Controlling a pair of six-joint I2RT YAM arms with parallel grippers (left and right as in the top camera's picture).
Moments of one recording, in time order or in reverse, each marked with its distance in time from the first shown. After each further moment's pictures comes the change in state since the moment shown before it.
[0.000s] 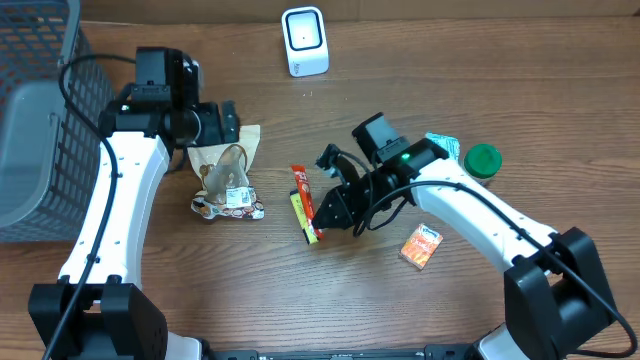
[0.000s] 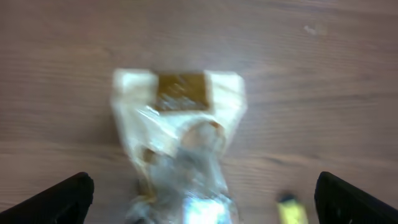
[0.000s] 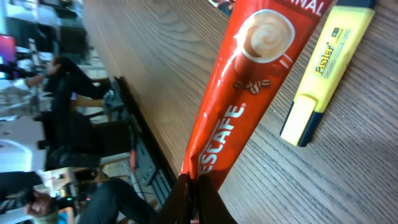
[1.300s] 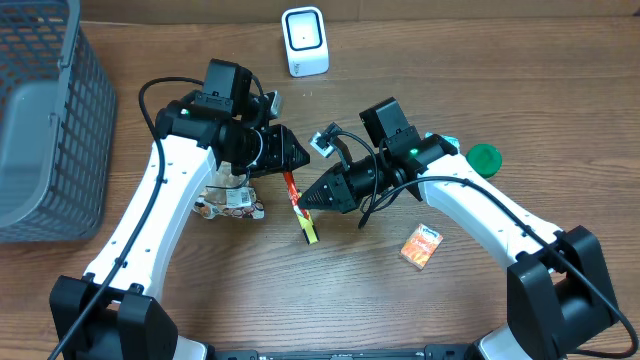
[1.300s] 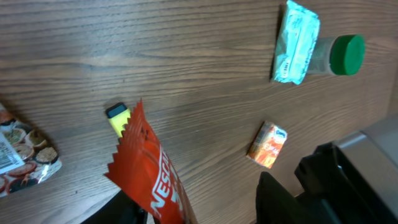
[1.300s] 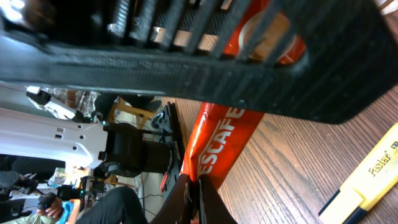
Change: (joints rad) left arm -0.233 0.000 0.000 -0.132 0.370 -0.157; right arm -0.037 0.000 0.000 0.233 -0.238 -0.050
